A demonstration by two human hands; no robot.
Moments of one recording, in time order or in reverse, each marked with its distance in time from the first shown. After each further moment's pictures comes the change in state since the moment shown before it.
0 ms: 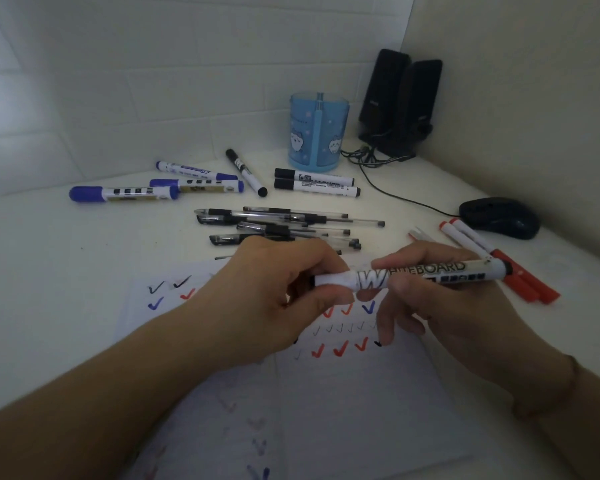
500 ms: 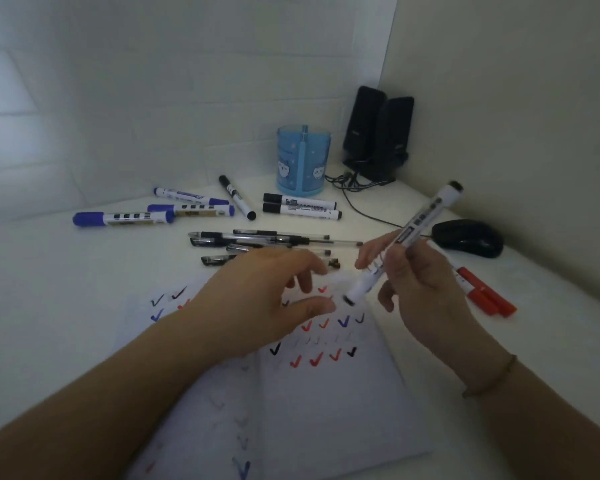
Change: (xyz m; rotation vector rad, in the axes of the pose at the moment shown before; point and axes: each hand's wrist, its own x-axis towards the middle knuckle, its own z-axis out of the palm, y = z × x) left_hand 0.019 0.009 0.002 0.315 -0.154 -0.217; right_hand 0.014 0.005 -0.014 -0.230 0.215 -0.148
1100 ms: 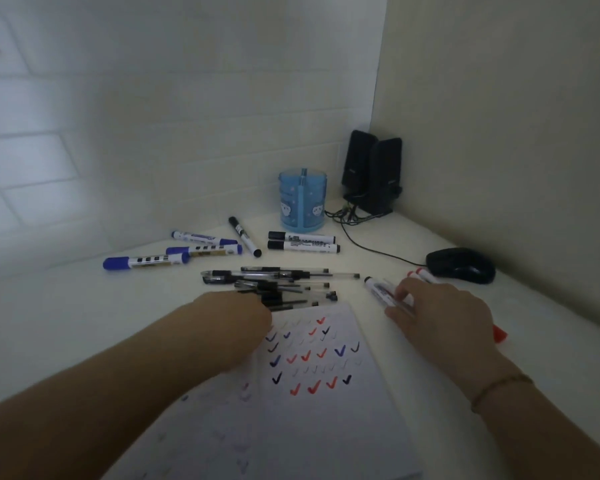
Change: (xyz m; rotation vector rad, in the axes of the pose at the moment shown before) left_hand 0.011 0.020 -0.033 0.693 -0.731 -0.394; right_hand 0.002 -0.003 -0.036 -1.384 -0.061 0.304
